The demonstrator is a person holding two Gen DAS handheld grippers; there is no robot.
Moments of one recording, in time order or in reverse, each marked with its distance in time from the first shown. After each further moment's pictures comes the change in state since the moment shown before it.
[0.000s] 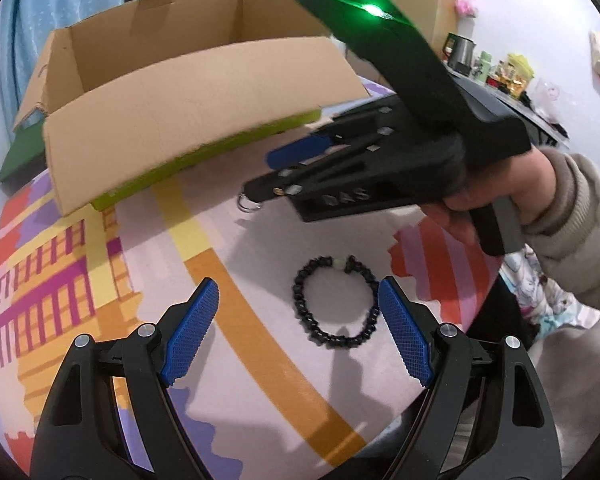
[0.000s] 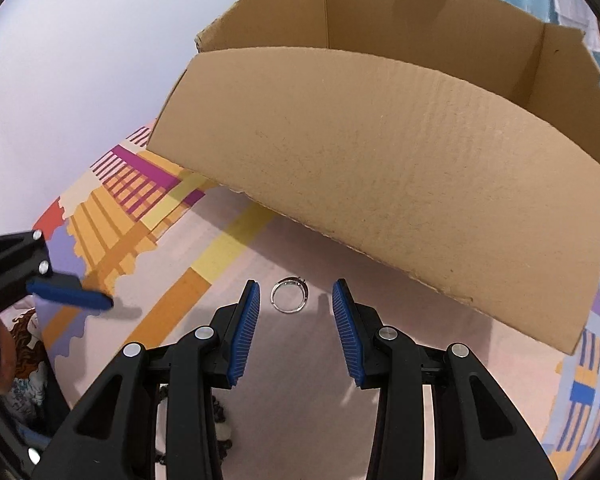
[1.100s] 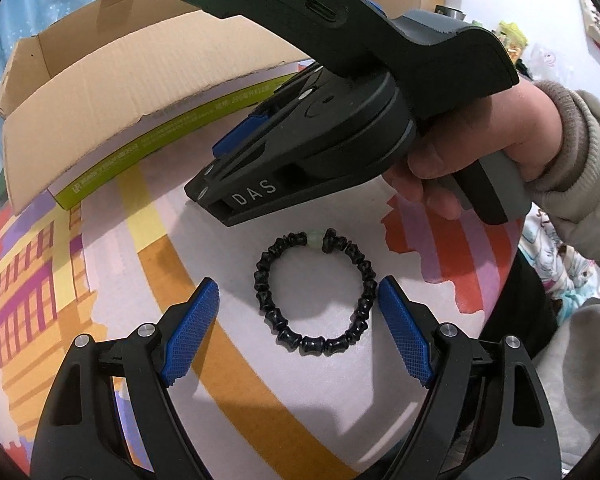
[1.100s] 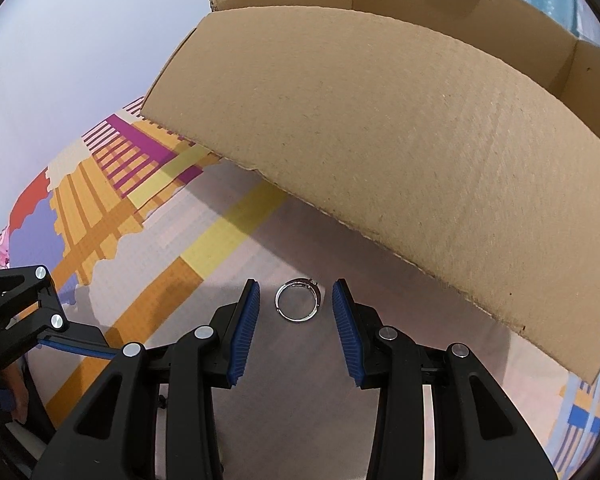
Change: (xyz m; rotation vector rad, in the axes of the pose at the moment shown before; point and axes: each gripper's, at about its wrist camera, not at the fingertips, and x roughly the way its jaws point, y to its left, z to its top) left arm 0.046 -0.028 -0.012 0.069 0.033 0.025; right arm 0.021 0.010 0.001 -0.076 0.048 -0.030
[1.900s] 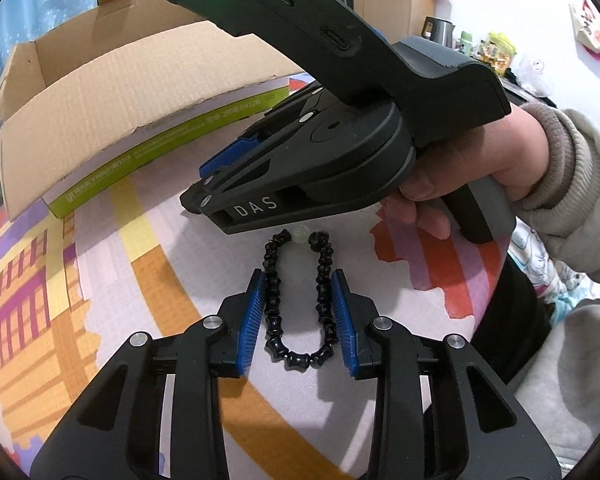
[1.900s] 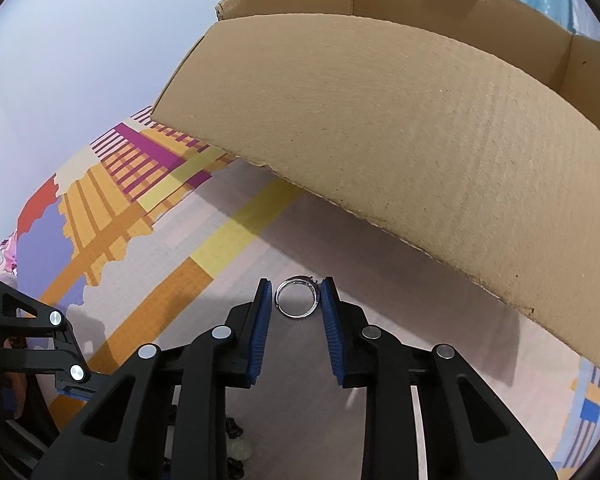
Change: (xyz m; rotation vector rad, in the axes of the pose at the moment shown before) left arm -0.005 0.002 -0.004 0.009 -0.049 -0.032; right arm -0.006 0.002 -0.007 0.011 -0.044 0.024
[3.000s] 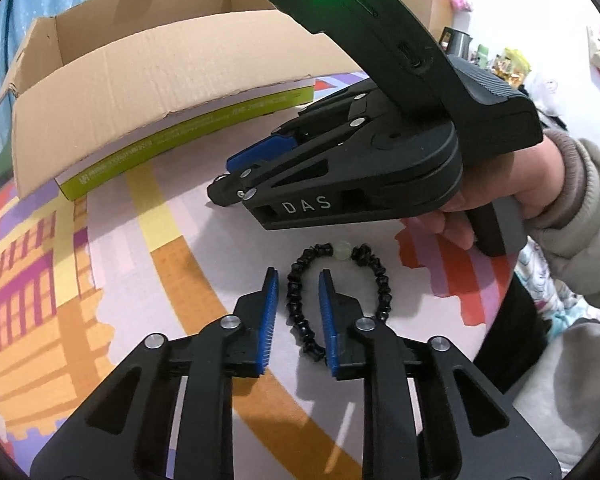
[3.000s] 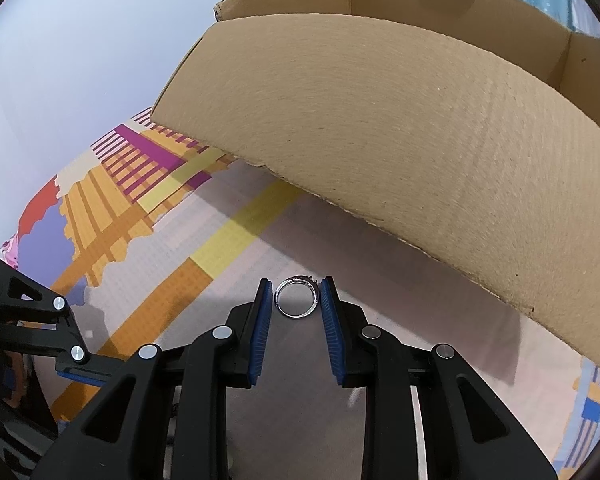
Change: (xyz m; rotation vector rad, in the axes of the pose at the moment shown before) left arm -0.003 0.008 0.004 -0.075 0.007 0.013; right arm 0.000 -0.001 0.000 0.002 0.000 0.003
